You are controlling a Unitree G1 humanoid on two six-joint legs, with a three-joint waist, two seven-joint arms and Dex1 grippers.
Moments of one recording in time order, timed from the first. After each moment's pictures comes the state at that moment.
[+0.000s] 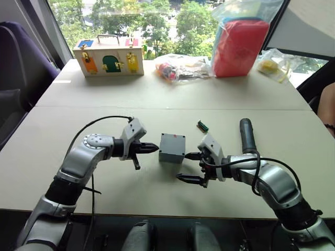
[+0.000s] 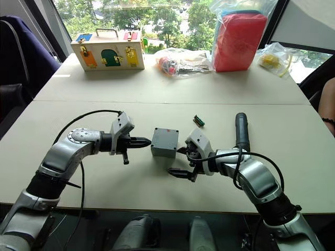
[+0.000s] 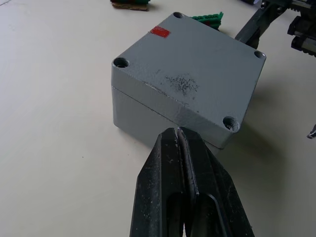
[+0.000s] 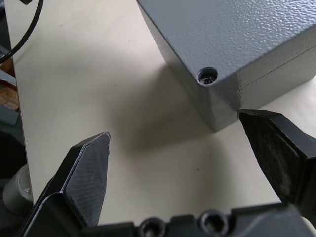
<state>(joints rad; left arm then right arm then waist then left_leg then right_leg) -0.54 0.57 -0.20 -0.05 -0.33 0.66 -0.98 -0.33 -0.64 0.26 -0.40 0.45 0.87 0.79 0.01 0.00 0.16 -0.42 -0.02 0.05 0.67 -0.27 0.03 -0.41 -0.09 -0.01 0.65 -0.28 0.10</state>
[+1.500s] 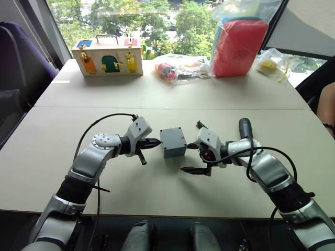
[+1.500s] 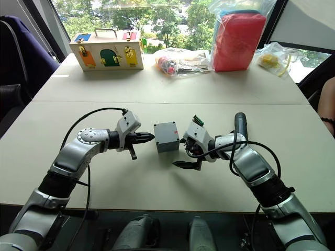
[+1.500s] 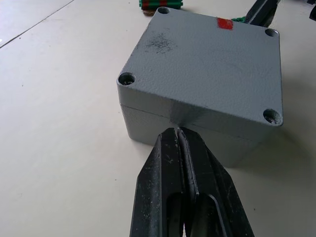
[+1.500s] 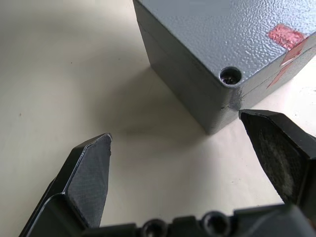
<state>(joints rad) -0.53 0.51 -0.22 -0.03 -0.23 0.59 -0.88 -0.47 -0.66 0.34 -0.21 0.18 0.64 0.97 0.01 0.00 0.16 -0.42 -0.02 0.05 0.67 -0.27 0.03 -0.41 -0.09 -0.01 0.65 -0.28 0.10</state>
